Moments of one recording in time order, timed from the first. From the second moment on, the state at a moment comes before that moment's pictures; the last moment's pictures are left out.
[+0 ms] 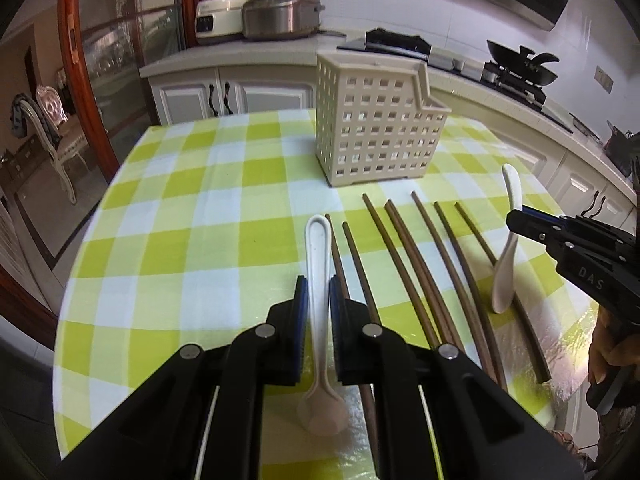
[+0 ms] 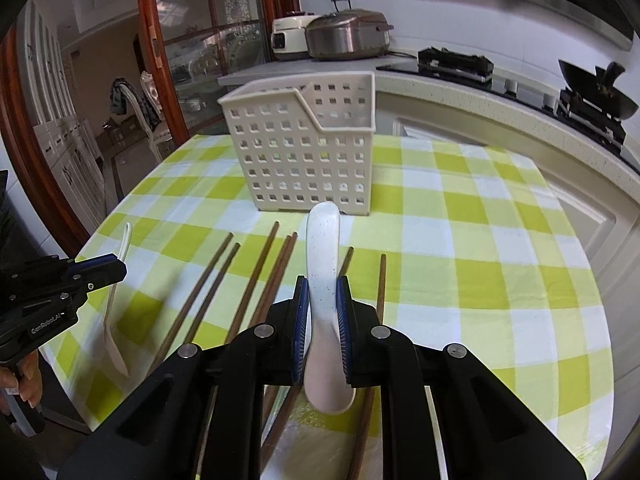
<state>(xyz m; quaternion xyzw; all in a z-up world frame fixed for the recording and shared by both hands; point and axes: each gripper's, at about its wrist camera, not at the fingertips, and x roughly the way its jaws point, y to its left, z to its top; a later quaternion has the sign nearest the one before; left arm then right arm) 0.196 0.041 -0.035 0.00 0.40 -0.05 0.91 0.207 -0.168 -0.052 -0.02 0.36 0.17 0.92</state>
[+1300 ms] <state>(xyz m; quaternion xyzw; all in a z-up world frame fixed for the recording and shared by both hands) 0.245 0.010 0.125 0.03 0.22 -0.05 0.97 0.276 -0.178 0.060 -0.02 0.21 0.17 0.96</state>
